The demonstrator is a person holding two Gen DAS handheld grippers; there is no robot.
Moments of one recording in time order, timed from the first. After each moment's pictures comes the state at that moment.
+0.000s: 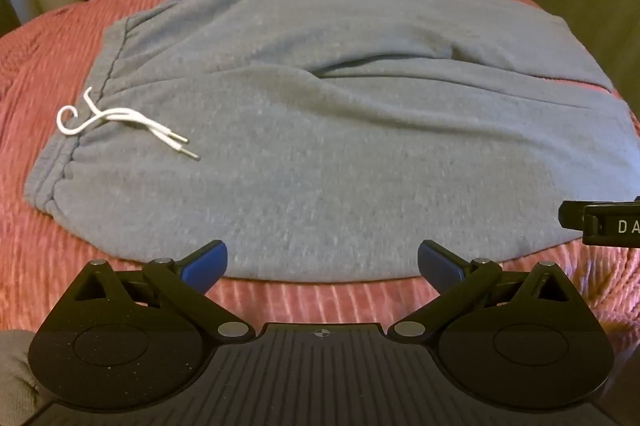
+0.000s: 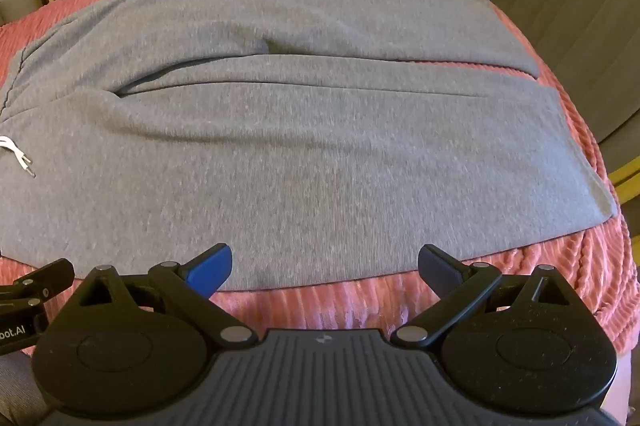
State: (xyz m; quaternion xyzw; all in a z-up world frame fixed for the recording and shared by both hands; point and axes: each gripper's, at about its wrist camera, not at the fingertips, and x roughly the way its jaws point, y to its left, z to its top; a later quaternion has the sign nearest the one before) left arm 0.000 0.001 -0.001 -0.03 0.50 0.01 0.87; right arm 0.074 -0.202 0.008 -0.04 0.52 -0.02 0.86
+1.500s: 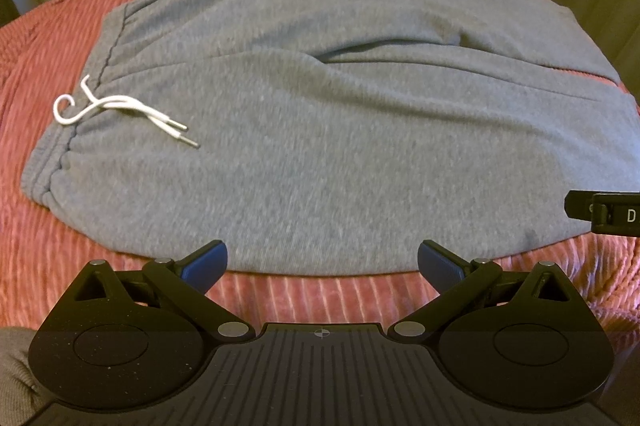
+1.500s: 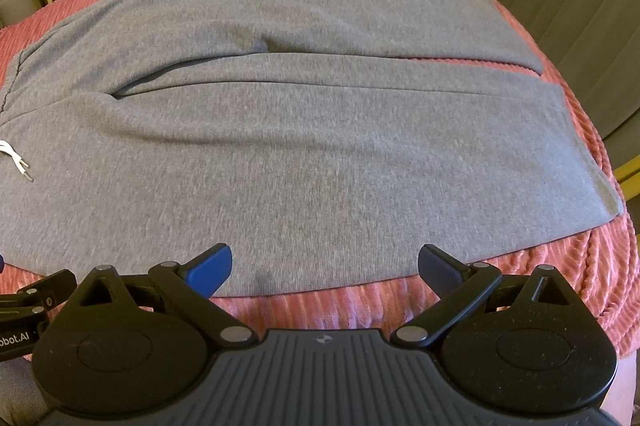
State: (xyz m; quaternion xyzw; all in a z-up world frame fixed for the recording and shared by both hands) left arm 0.005 0.003 -0.009 -0.03 0.52 0.02 0.85; right arm 0.080 -0.204 0.005 -0.03 0.52 -0.02 0.86
